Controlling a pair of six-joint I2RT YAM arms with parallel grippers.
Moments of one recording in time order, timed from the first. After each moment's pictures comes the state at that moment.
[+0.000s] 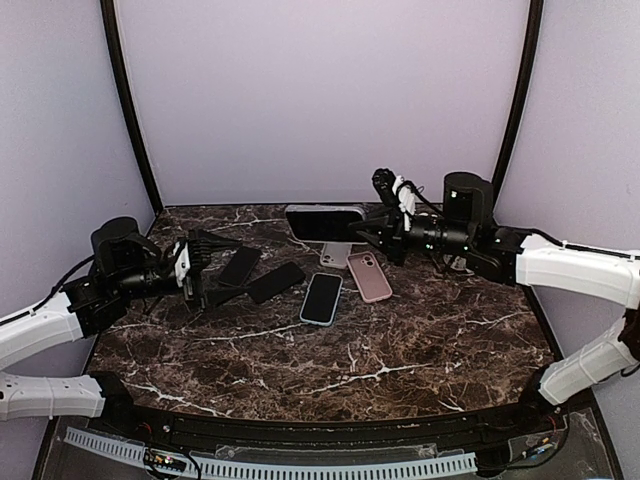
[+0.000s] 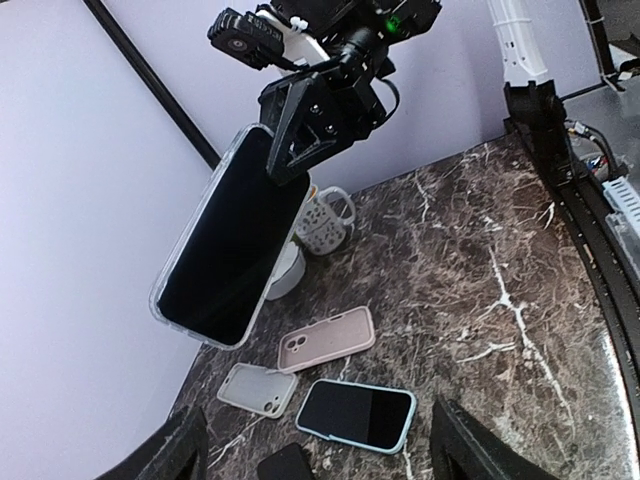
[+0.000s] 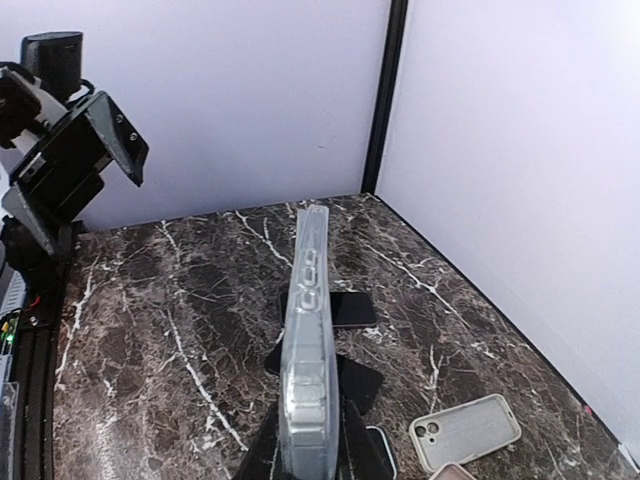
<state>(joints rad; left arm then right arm) -0.65 0.86 0.61 0.11 0.54 0.62 0.78 1.33 0.97 0.20 -0.40 -0.19</state>
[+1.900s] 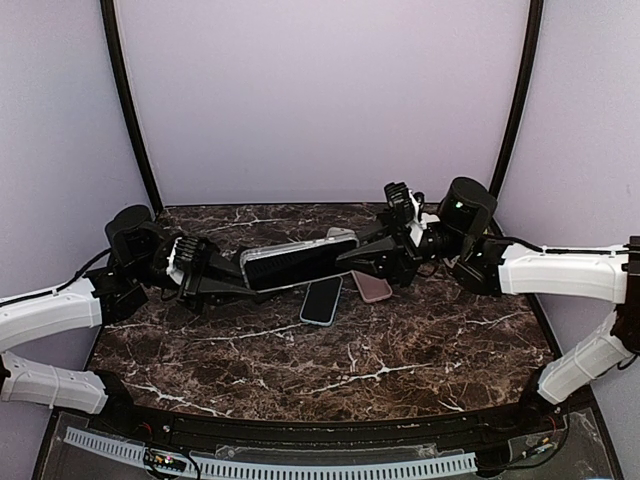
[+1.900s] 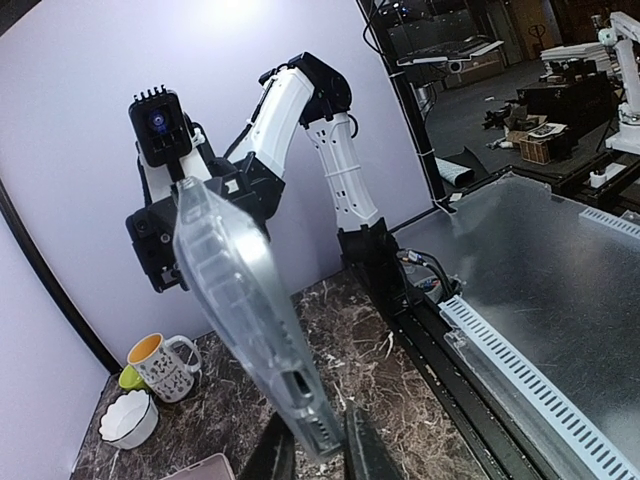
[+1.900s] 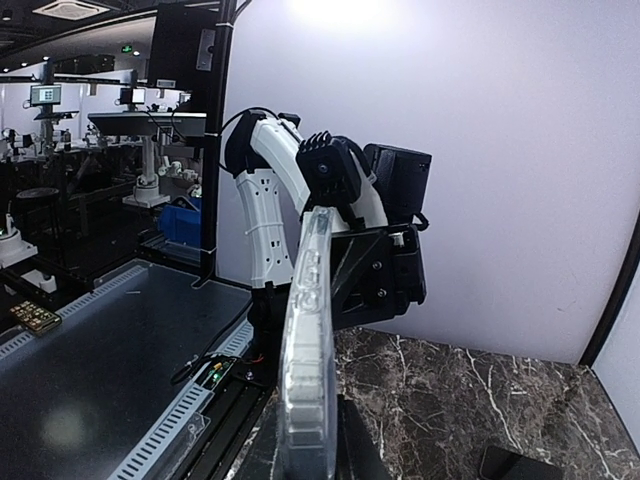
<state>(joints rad) -0.67 1.05 0.65 0.41 1.09 0.38 0.83 1.40 0.91 0.67 -1.05 0.01</state>
